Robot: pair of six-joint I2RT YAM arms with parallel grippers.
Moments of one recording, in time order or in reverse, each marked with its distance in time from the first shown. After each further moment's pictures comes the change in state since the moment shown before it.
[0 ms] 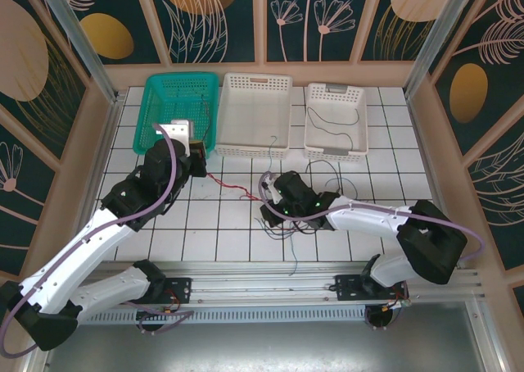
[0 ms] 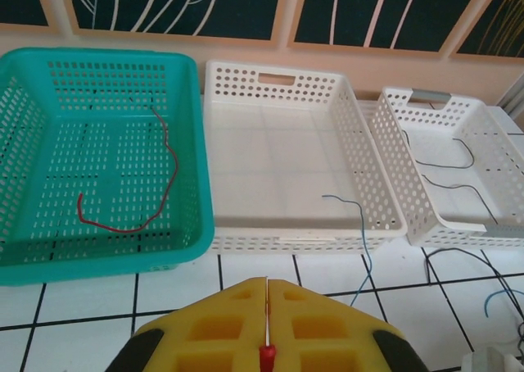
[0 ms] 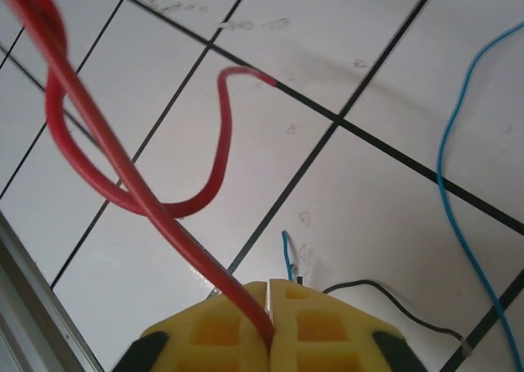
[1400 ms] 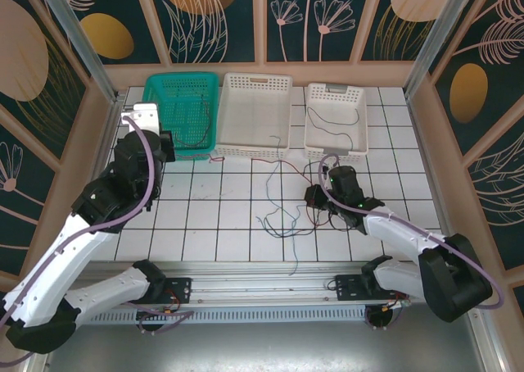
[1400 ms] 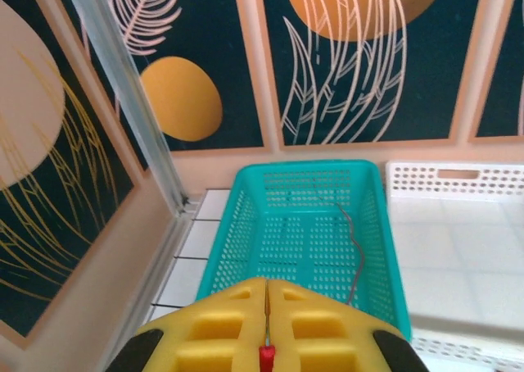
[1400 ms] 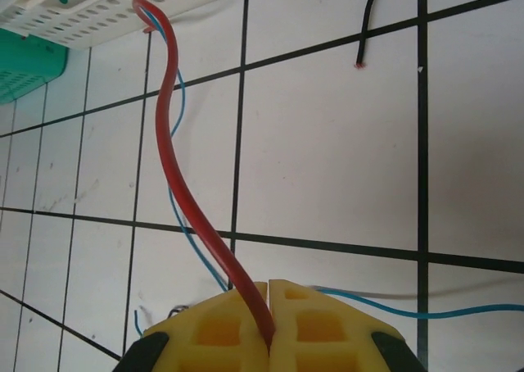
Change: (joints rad) left arm 0.000 0.005 0.212 -0.071 -0.476 0.308; right arm -0.446 -0.277 -0.263 0.077 -0.092 0.269
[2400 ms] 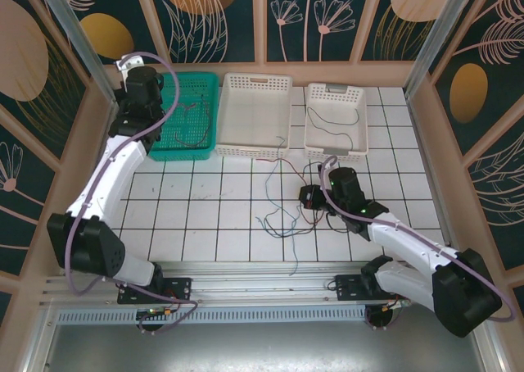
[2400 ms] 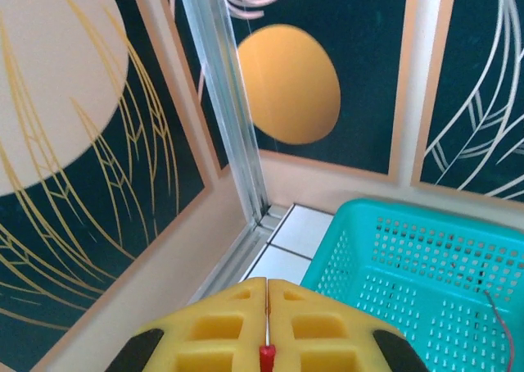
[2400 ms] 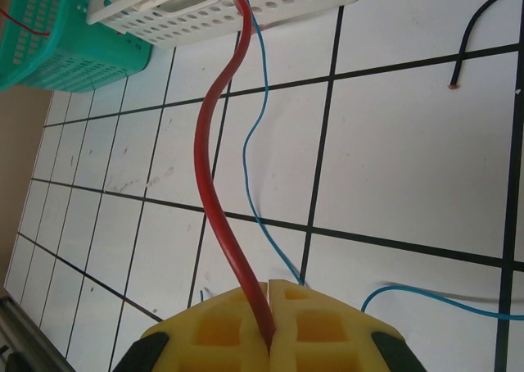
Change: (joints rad) left arm 0.505 0.528 0.141 0.374 0.159 0.006; right arm 0.076 -0.100 0.007 -0.006 -0.032 -0.003
